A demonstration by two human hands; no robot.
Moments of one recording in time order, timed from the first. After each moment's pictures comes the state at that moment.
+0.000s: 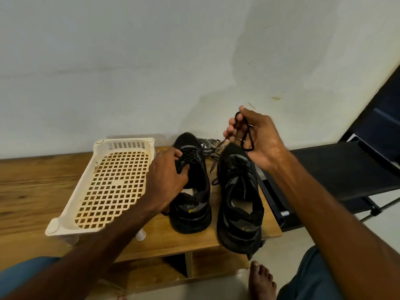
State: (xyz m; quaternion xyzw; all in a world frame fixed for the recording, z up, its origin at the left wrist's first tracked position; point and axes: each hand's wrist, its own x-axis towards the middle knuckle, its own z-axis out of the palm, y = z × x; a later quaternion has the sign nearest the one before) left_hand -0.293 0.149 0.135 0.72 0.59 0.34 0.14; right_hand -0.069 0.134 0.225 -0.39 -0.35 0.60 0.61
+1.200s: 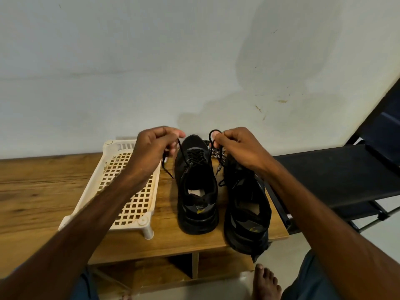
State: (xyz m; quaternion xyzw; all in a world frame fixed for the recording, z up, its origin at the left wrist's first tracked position) left_hand -0.338 0.155 0.205 0.61 0.43 0.47 0.47; right_hand -0.102 0.133 0.211 -0.58 -0.65 0.30 0.37
